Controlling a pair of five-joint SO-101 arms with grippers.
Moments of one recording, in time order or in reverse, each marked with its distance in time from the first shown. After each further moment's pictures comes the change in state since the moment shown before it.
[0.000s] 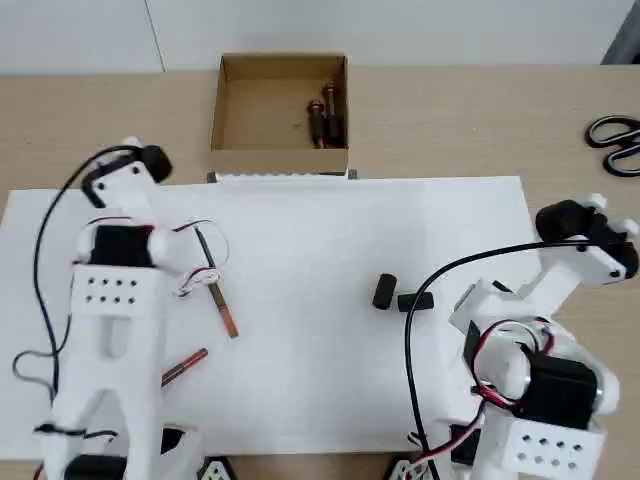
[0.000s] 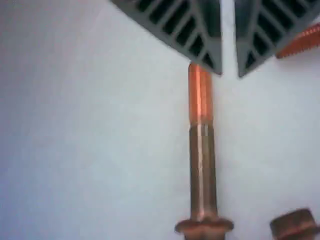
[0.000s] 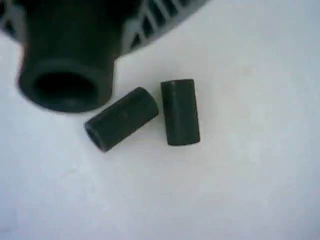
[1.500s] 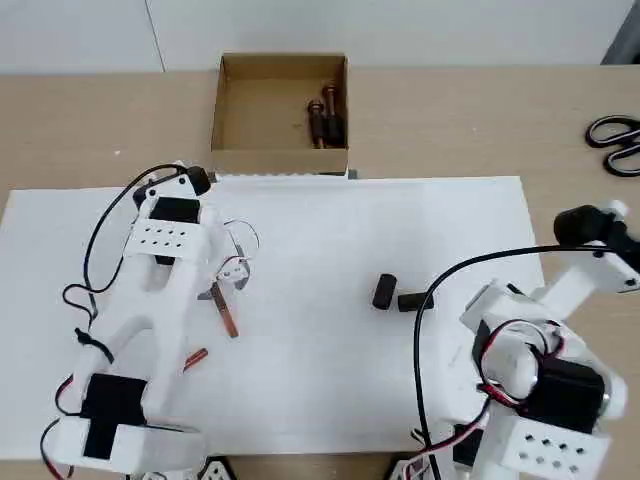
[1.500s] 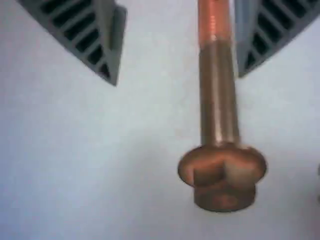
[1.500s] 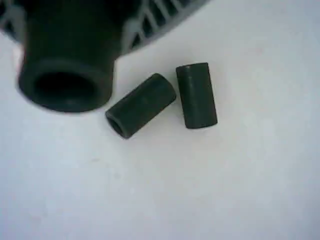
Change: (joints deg) left arm 2.6 20.6 0.0 -10.6 2.9; right arm 3.3 -0.2 0.0 0.0 0.0
